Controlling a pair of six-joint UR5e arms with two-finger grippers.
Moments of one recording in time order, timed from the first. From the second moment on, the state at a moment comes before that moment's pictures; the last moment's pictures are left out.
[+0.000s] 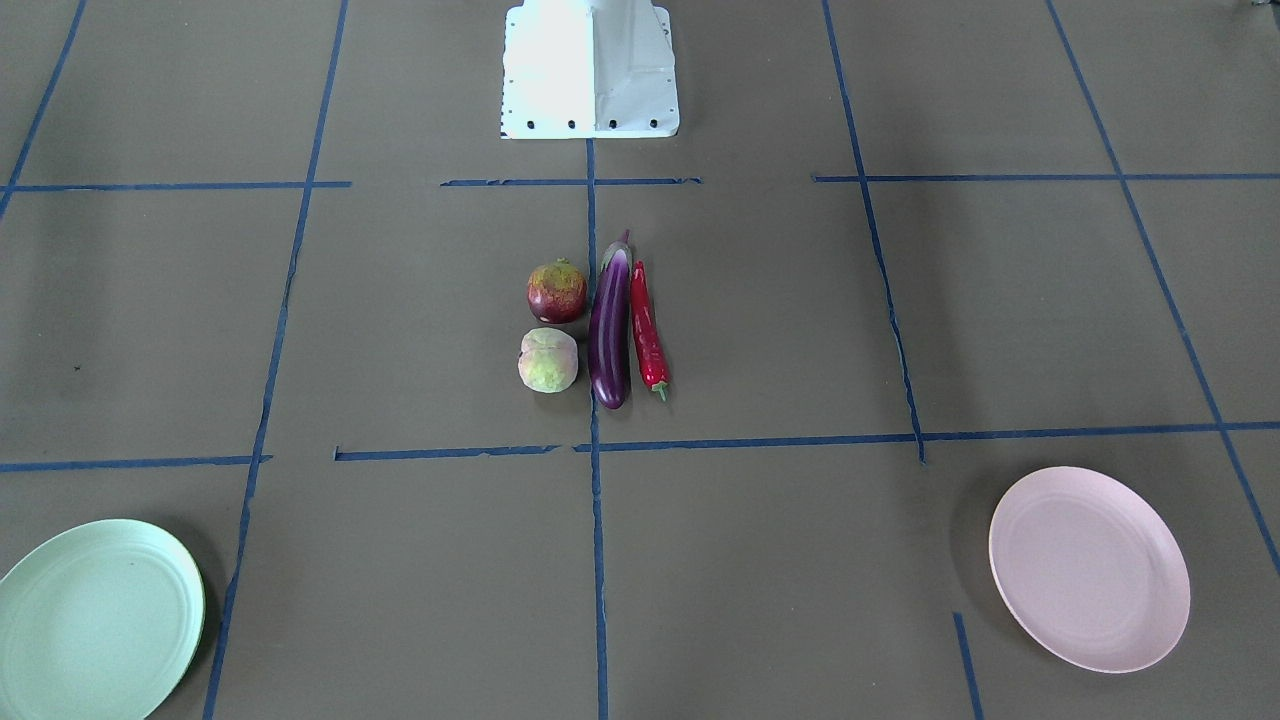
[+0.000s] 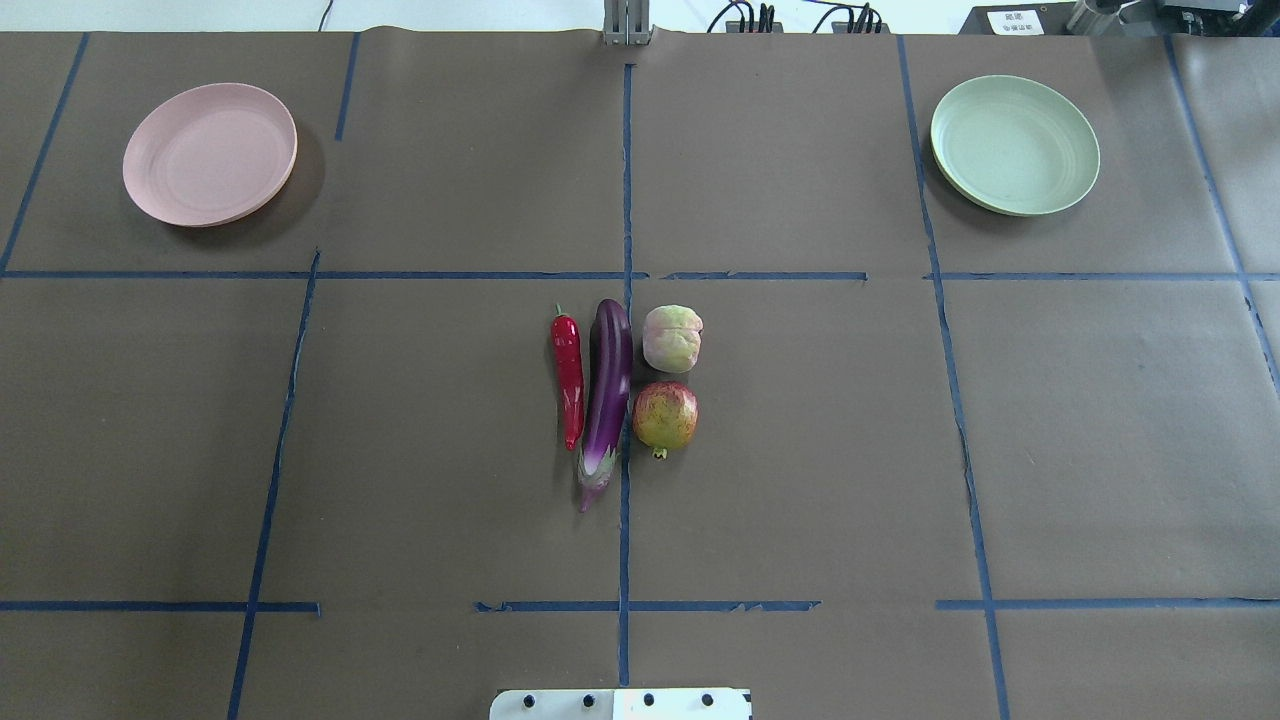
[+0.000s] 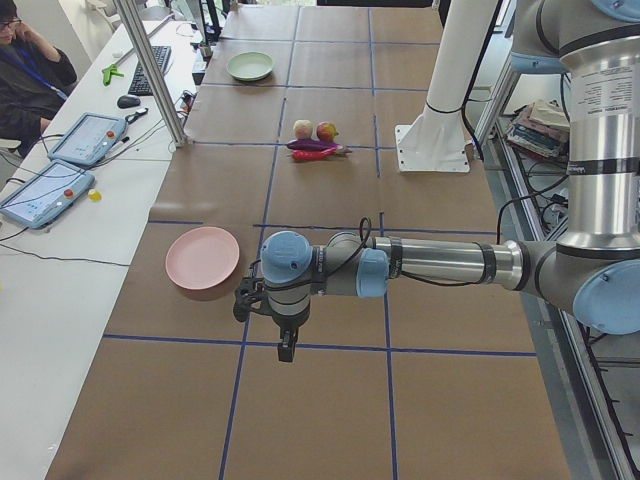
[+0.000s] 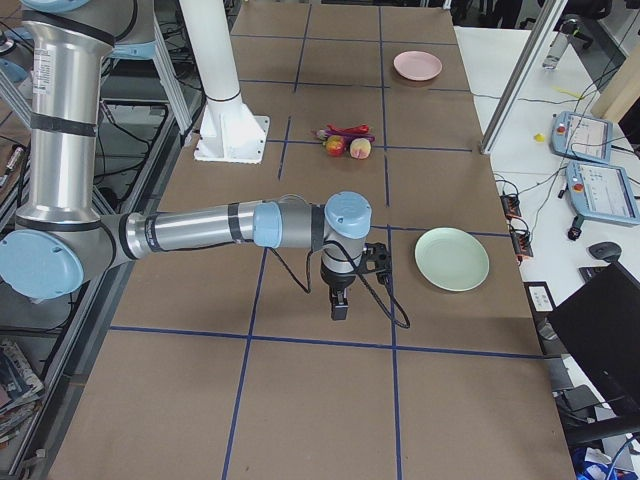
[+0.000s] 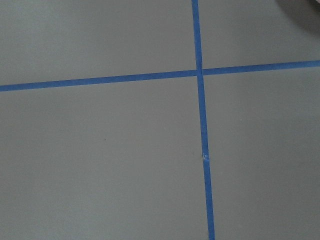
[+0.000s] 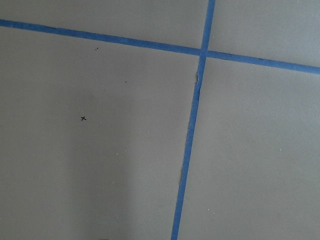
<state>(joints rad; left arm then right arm) -1.61 -1.46 -1.72 -1.56 -2.33 0.08 1.50 -1.71 1.89 -1.74 2.31 -0.08</state>
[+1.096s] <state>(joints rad) -1.60 -1.45 -1.73 -1.56 -2.33 0.08 1.29 -1.43 1.91 -1.71 2.30 0.03</state>
